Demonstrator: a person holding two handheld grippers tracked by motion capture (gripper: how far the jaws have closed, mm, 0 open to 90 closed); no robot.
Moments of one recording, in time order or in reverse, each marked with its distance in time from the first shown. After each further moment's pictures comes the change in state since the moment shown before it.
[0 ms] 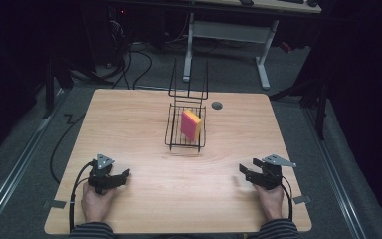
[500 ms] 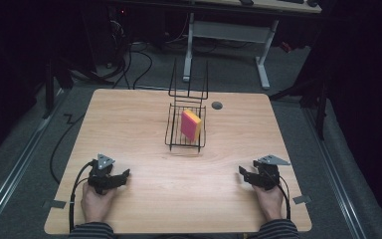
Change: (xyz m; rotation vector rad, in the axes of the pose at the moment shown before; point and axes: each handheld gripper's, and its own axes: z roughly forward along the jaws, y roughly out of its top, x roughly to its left) left arm 0.000 0.000 0.000 0.000 0.000 0.000; right arm 0.002 -0.002 0.008 0.098 -0.070 -0.015
